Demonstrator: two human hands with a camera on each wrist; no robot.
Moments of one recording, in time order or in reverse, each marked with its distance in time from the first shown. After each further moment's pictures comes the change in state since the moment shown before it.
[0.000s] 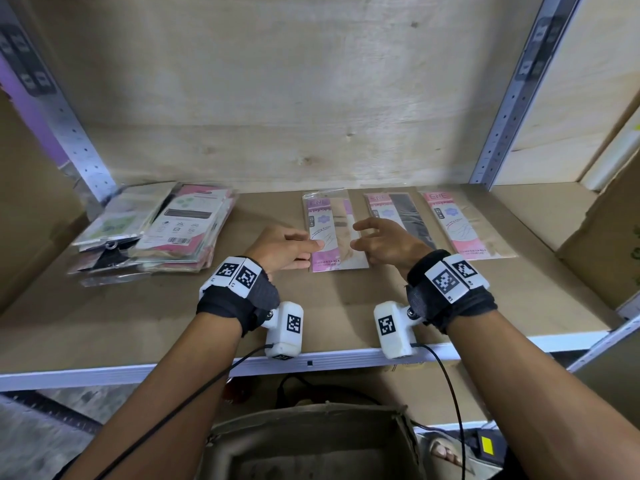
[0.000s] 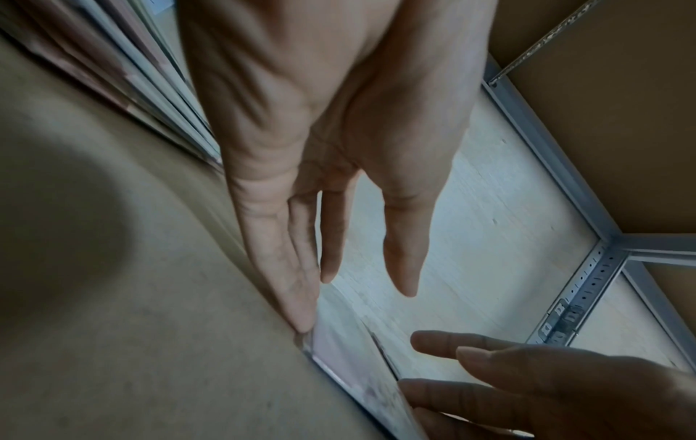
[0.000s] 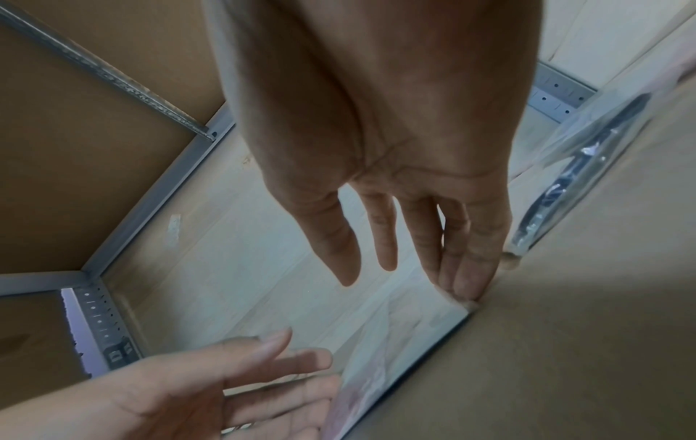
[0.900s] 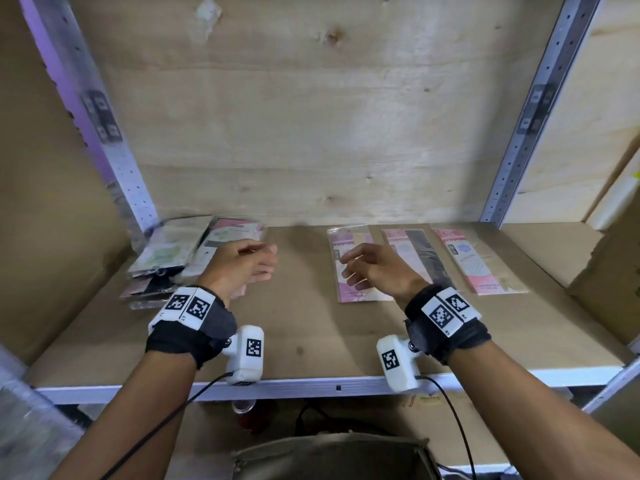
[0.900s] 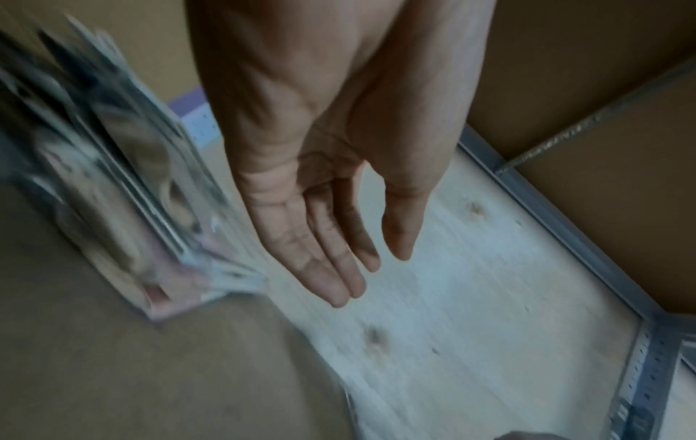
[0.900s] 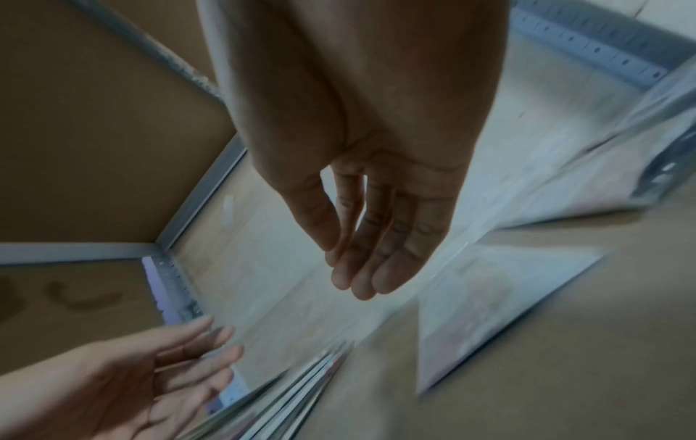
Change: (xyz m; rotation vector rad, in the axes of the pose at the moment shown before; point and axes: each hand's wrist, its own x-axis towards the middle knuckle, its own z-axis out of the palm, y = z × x) left_hand -0.051 0.018 -0.096 -0.050 0.250 0.154; right_hand -0.030 -0.041 0.028 0.186 0.001 -0.178
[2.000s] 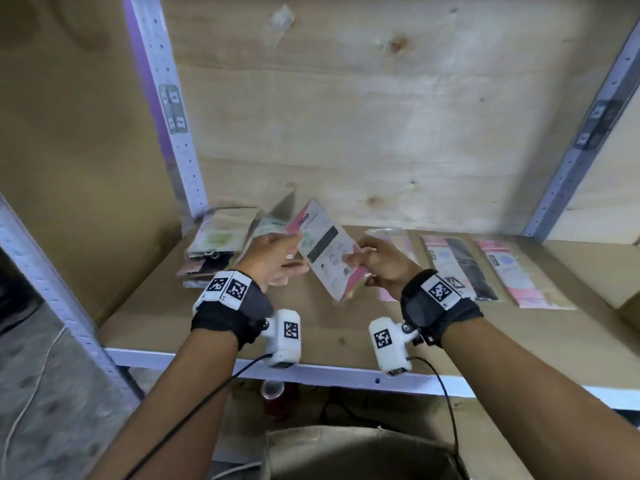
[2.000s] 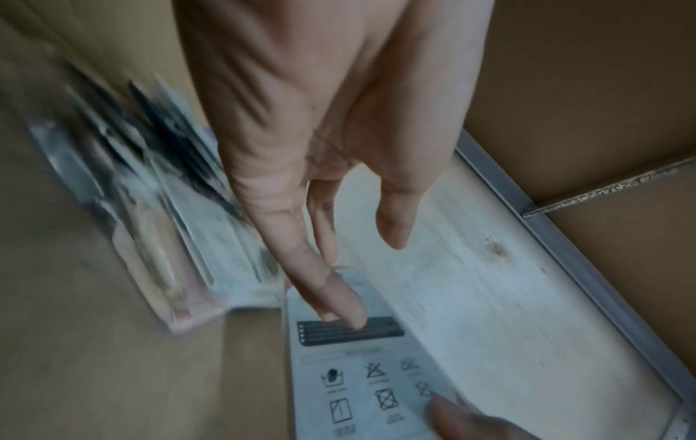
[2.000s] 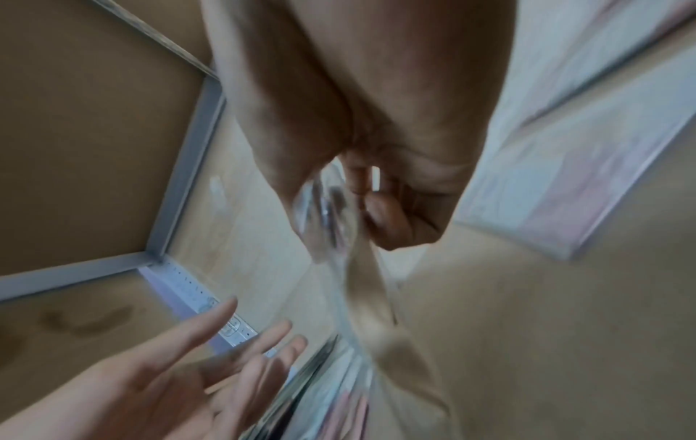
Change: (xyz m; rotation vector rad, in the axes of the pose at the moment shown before) left_hand -0.012 0.006 -0.030 -0.125 0.029 -0.206; right_hand 0.026 -0.026 0.065 0.162 -0.116 0.066
